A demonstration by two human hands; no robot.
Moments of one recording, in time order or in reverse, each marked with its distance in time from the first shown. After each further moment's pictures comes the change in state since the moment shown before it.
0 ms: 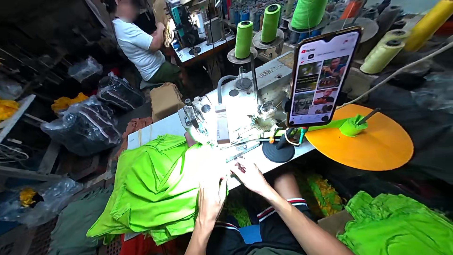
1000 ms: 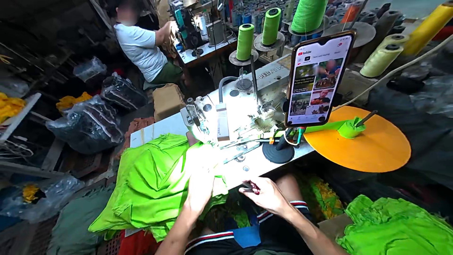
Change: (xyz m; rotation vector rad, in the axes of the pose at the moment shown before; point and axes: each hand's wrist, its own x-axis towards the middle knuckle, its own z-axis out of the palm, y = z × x) left_hand 0.034 -0.012 -0.036 0.433 -0.398 0.030; right_hand -0.061 0.016 -0.029 -0.247 -0.056 -0.145
